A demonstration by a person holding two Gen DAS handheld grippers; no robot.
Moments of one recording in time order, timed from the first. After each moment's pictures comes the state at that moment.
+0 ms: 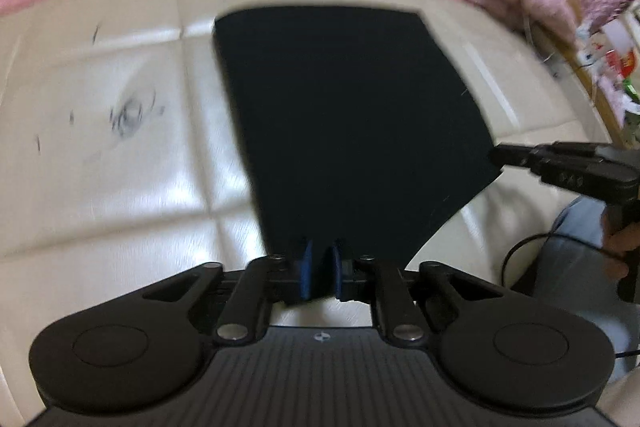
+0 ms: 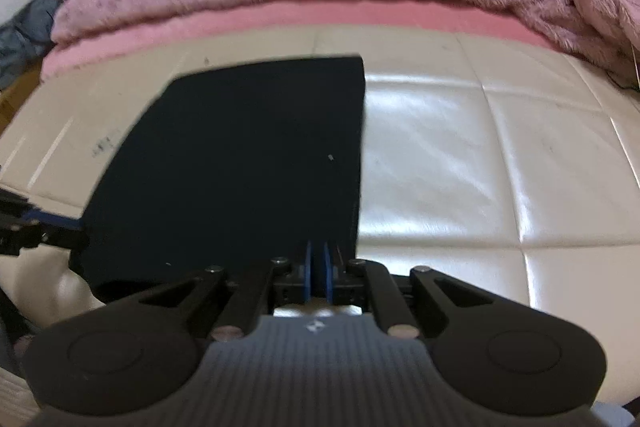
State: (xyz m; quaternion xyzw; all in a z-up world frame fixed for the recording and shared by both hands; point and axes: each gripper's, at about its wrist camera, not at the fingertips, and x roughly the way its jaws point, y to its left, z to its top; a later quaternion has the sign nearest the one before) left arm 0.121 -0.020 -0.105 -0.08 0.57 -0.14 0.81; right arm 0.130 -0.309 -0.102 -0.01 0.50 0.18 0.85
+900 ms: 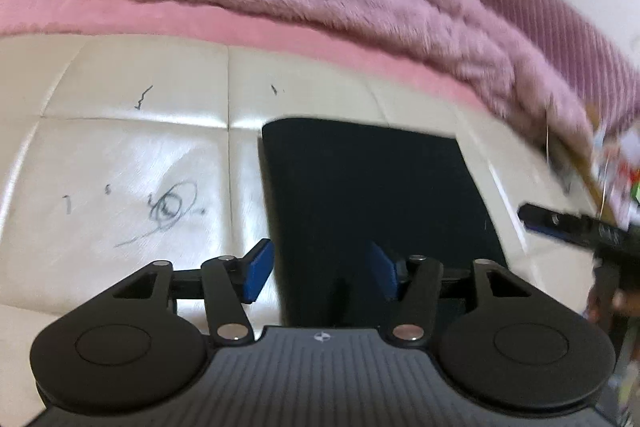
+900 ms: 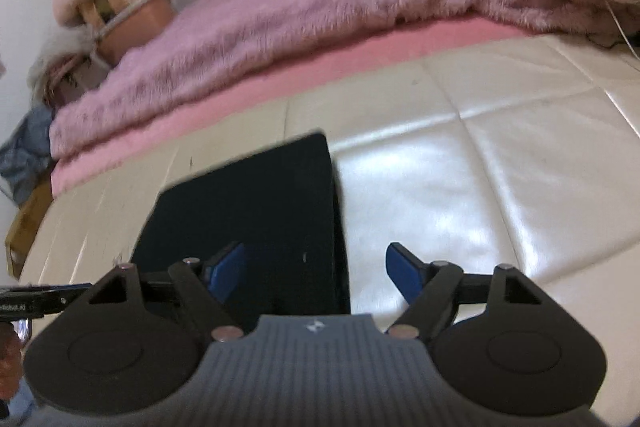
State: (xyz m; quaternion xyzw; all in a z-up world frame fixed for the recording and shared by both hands) left arm 0.148 0.005 -0.085 -0.17 0.46 -0.08 0.87; right arm 0.175 -0.349 -0.091 0.15 0.44 0.17 0.87
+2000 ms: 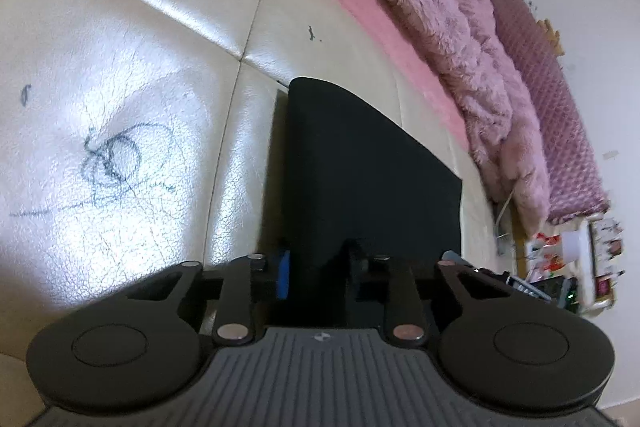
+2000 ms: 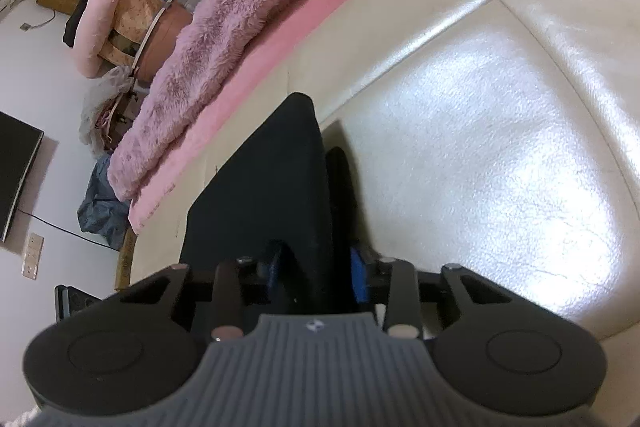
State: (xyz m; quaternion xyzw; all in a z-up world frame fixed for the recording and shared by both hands) left arm 0.208 0.054 -0.164 -0.38 0.51 -0.12 0.76; right arm 0.251 -0.361 -0.184 0.35 0.51 0.24 0.75
